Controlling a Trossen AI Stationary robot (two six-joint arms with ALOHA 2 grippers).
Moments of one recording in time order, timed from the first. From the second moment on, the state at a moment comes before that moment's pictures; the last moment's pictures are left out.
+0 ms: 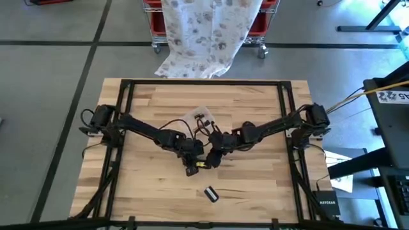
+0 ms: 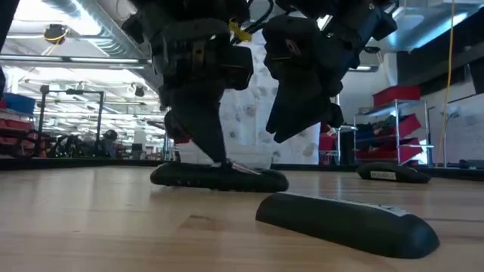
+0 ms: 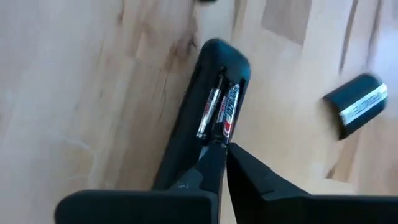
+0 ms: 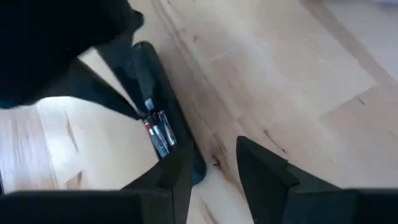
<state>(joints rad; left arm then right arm) -0.17 1.82 1.12 -0.31 0.11 -0.52 0.17 1.75 1.05 -0.23 0.02 0.78</state>
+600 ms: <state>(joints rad) -0.17 1.85 1.12 -0.29 0.09 -0.52 0.17 1.75 1.05 -0.24 0.02 0.78</state>
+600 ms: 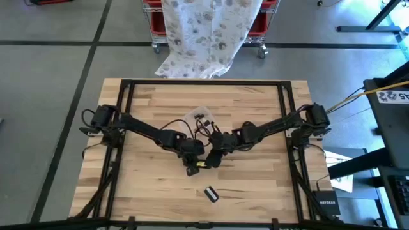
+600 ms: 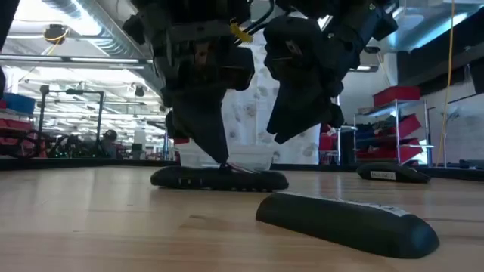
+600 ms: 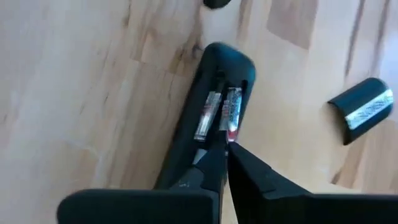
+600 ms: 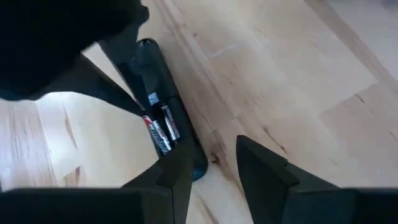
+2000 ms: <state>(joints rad) -0.16 1.94 1.12 -0.05 0.10 -0.53 0.17 1.75 1.05 -0.24 0.03 0.78</state>
